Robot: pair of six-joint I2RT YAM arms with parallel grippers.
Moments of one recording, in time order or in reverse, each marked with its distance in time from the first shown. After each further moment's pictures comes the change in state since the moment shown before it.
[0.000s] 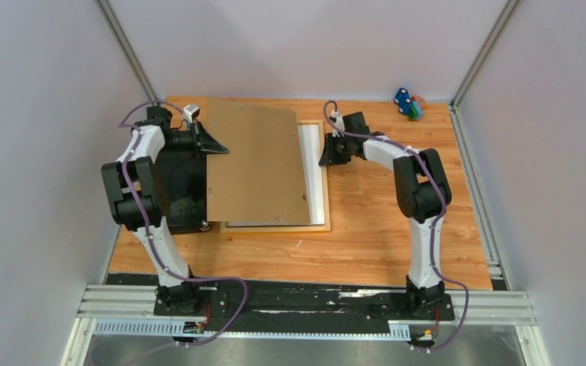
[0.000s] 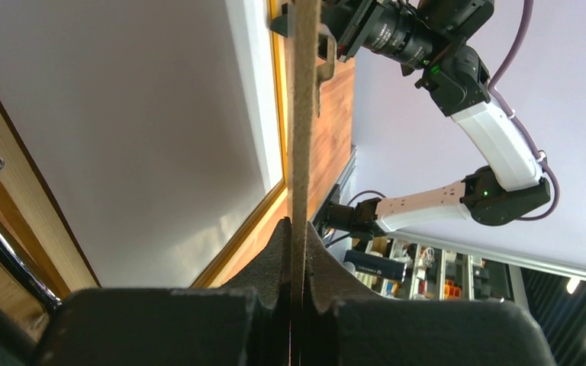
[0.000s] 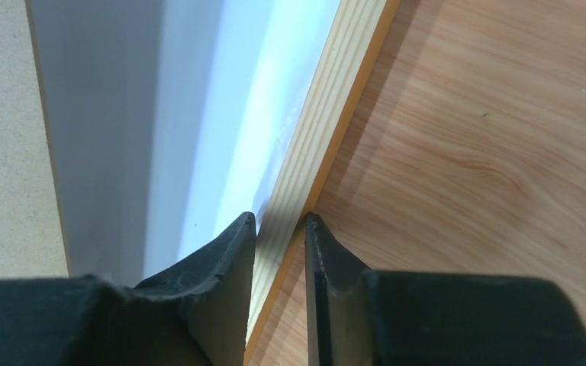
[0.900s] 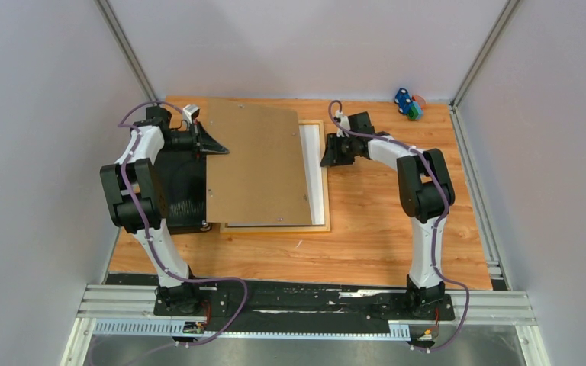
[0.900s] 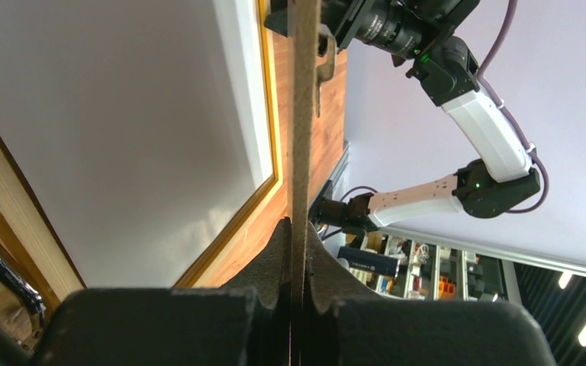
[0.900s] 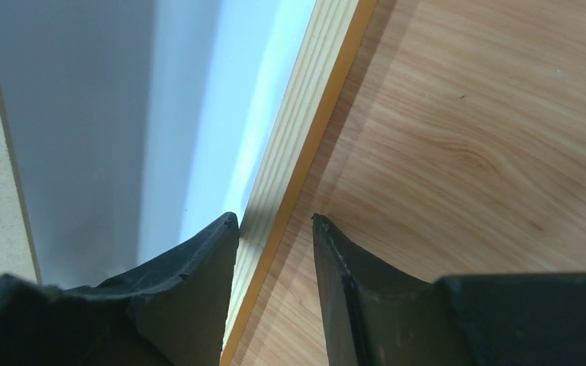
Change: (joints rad) left arm 0.000 -0.027 -0.013 -0.022 0.017 0.001; right arm -0.031 -0.016 -0.019 -0.006 -0.051 -0.013
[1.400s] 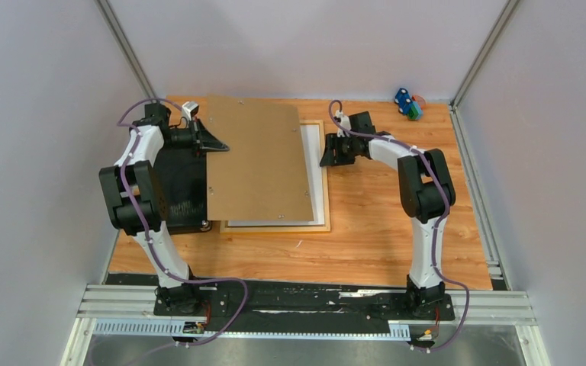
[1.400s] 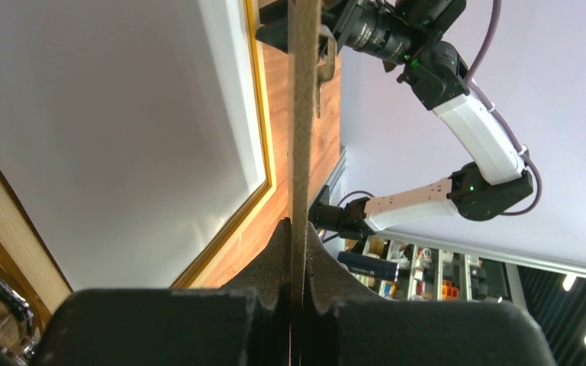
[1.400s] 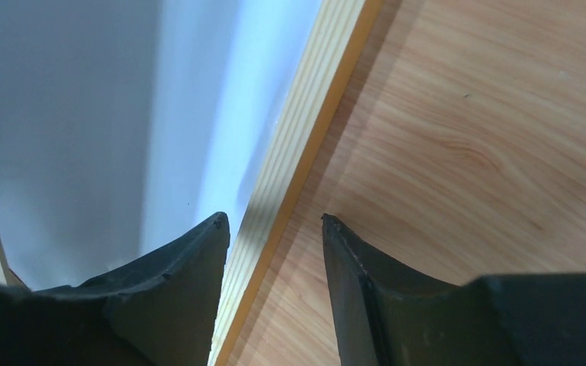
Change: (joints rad) left arm -0.008 -0.028 0.000 0.053 0.000 -0.060; right arm -0.008 -0.009 -0.004 -0.008 -0.019 -0.026
